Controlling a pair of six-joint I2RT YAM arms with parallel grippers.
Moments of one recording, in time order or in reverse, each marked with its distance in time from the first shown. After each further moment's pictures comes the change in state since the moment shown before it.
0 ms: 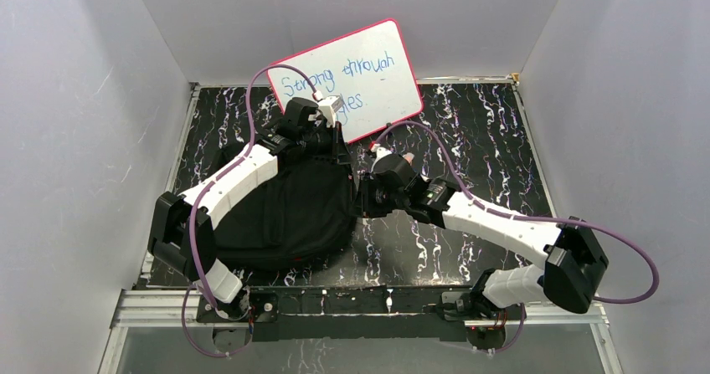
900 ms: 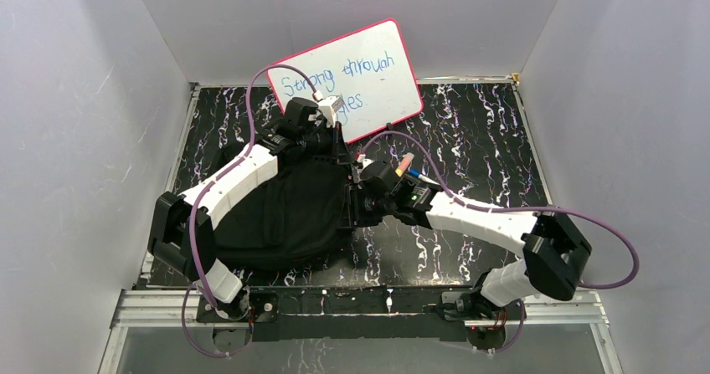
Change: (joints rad) left arm 0.000 0.000 0.000 -0.001 0.000 0.000; right arm 0.045 0.083 0.000 0.048 -0.090 0.027
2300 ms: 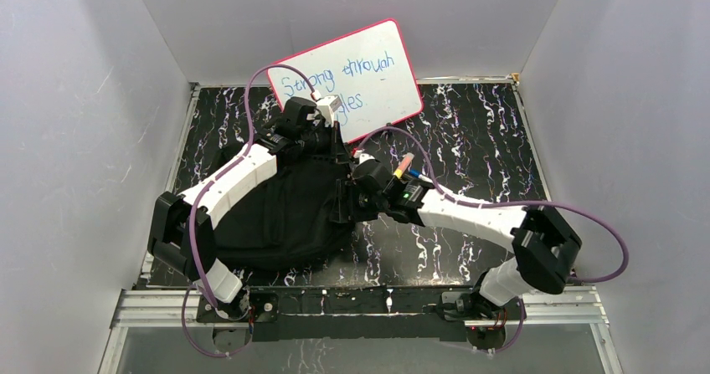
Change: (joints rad) left arm 0.011 0.000 0.000 -0.005 0.002 0.005; right arm 0.009 0.099 0.043 0.047 0.103 -0.004
